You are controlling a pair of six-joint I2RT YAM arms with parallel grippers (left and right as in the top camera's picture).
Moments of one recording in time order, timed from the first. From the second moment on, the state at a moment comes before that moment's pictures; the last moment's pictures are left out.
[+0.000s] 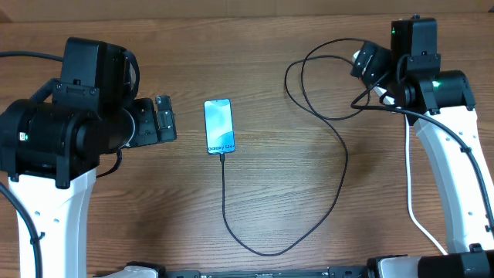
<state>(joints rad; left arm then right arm) -0.18 1.44 2.03 -1.69 -0.07 -0.34 0.09 1.54 1.56 -0.88 0.25 0.42</state>
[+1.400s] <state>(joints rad) -0.18 1.44 2.03 -1.69 -0.07 -0.34 -0.34 2.04 2.12 -0.96 -0.04 0.18</state>
